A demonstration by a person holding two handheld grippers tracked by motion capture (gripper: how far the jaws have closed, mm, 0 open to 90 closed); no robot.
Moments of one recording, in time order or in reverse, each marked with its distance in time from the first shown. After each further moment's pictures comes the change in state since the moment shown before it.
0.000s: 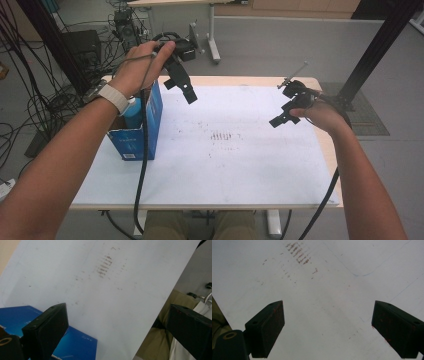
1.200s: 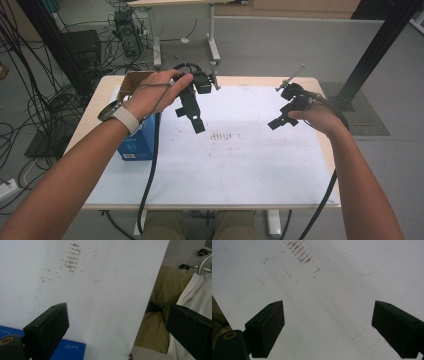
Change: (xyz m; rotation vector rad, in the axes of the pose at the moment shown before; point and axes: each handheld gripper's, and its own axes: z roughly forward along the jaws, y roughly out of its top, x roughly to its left) left arm -0.033 0.017 0.055 0.112 -0.081 0.200; right arm 0.001 0.000 0.007 0.006 0.010 0.002
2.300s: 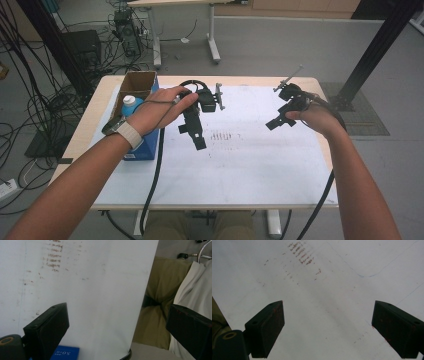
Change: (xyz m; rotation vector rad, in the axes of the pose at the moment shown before) left arm -0.014 0.001 0.025 0.022 -0.020 0.055; right arm 0.002 0.001 0.004 -0.007 0.003 0.005
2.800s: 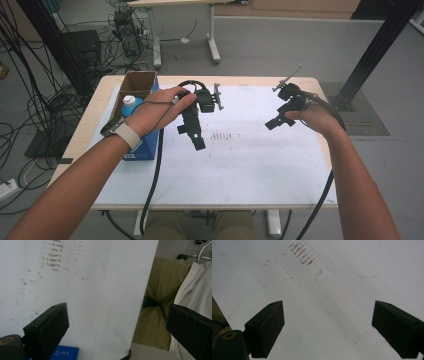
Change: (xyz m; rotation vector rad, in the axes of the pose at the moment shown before) left arm -0.001 -0.004 0.000 -0.006 0.001 -0.004; right arm 0.003 0.003 0.000 0.004 -0.003 -0.003
